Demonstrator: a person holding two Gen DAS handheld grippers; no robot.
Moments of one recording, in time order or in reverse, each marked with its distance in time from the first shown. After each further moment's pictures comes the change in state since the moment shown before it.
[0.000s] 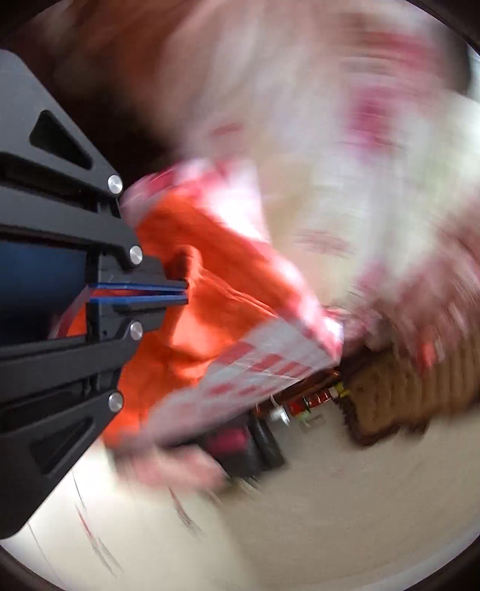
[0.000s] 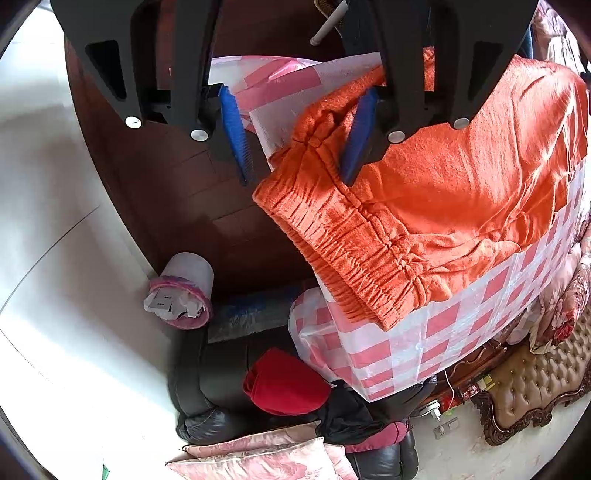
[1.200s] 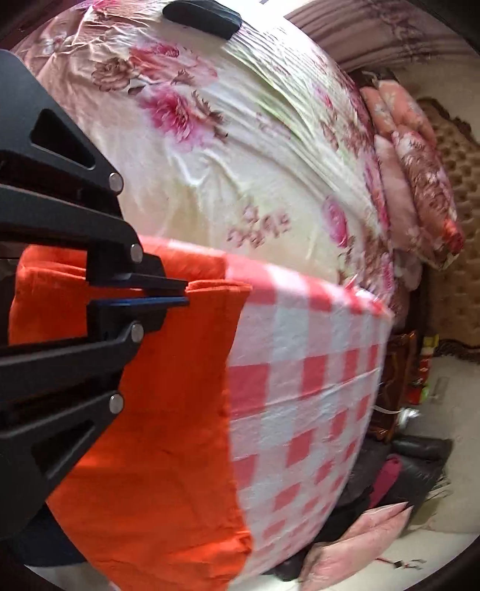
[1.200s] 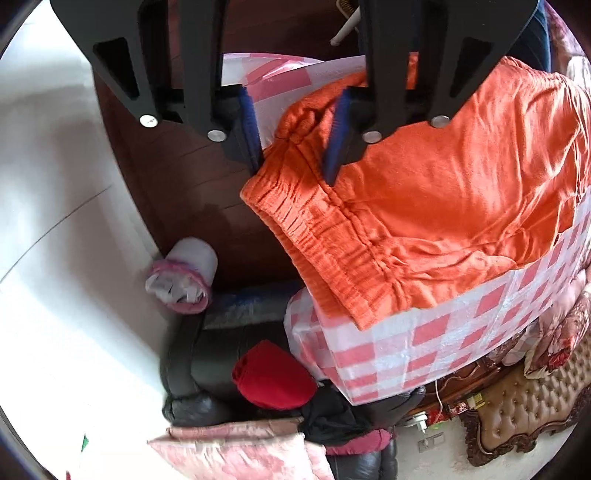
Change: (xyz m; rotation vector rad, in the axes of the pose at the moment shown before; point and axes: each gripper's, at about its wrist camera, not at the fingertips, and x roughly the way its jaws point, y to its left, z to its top) left arm 0.093 -0.079 0.060 0.625 0.154 0.283; right arm -0.021 0.029 0.003 -0.114 -0.039 -0.050
